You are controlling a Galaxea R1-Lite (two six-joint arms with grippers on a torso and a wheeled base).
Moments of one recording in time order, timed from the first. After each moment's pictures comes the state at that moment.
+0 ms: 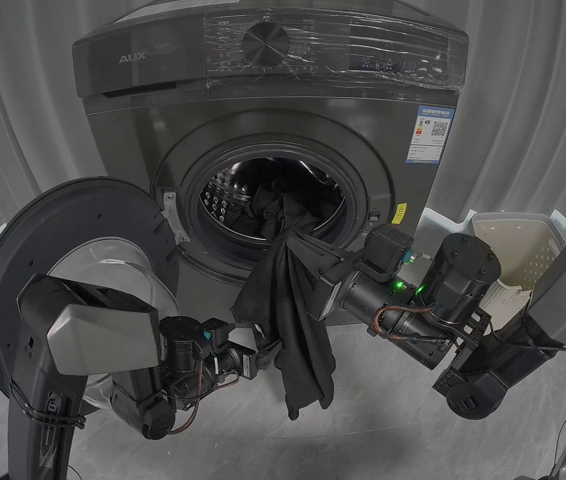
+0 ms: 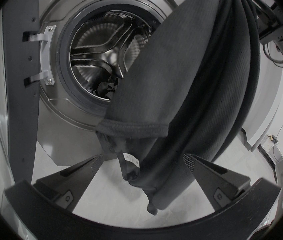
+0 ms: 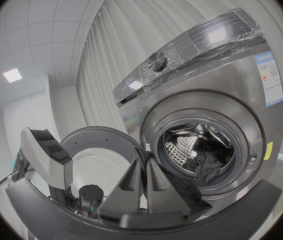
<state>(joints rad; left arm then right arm) -0.51 2.45 -0.62 -1.55 -0.05 -0.11 0.77 2.03 -0.76 -1.47 0.04 0.14</state>
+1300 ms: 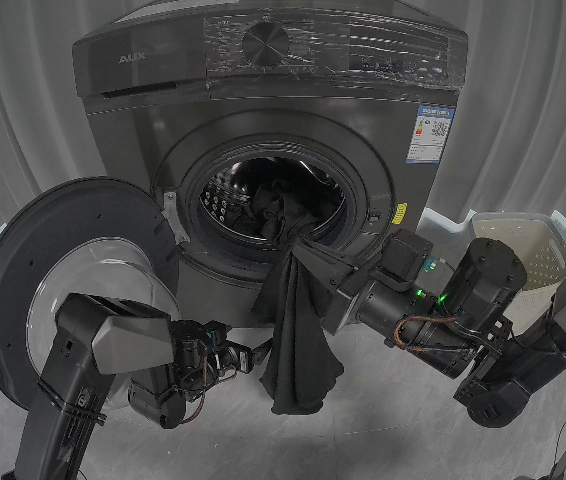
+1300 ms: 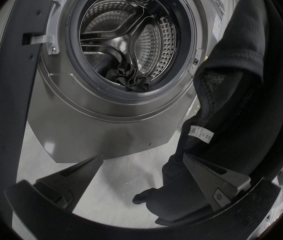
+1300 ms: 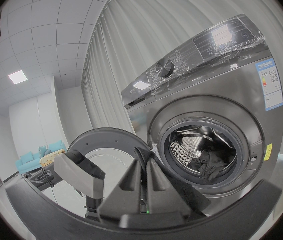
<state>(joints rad) -0.43 2.66 -0.84 -1.55 -0.09 -0.11 0.79 1.95 -0.67 -1.49 0.08 0.15</state>
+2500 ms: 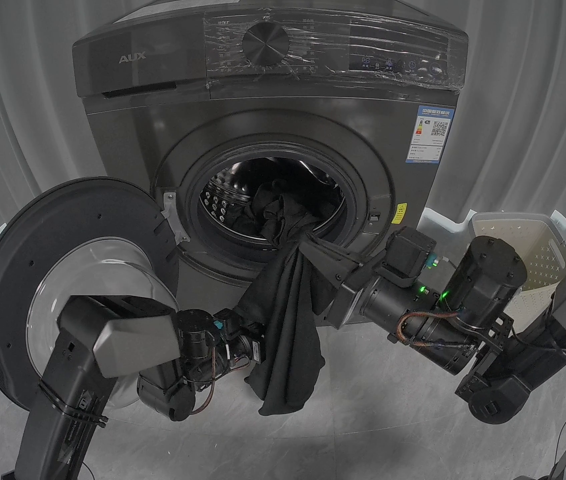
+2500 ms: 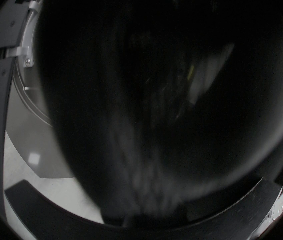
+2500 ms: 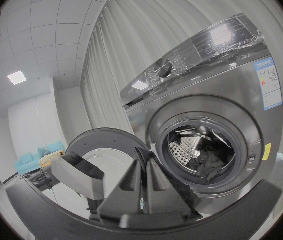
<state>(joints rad) -0.45 2.66 -0.94 -1.55 -0.19 -0.11 0.77 1.95 -0.67 -1.49 0.07 0.15</state>
